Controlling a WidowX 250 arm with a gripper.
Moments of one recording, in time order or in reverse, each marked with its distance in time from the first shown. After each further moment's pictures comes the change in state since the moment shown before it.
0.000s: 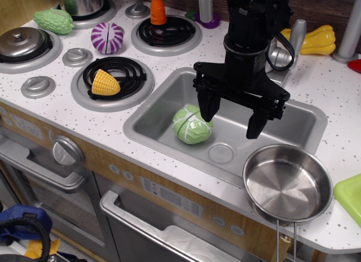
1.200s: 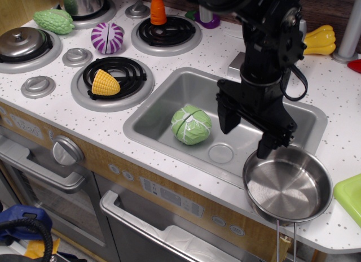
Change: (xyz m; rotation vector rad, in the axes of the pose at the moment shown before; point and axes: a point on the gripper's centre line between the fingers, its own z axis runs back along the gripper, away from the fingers) arm 0.012 -0.024 -0.035 -0.032 -0.081 -0.279
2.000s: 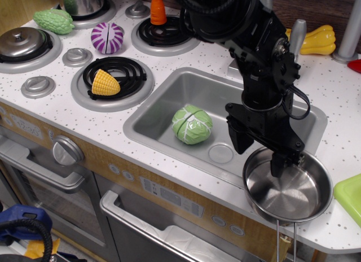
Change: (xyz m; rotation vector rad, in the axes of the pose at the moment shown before) arm -0.002 -0.018 -0.024 -0.112 -0.076 -0.005
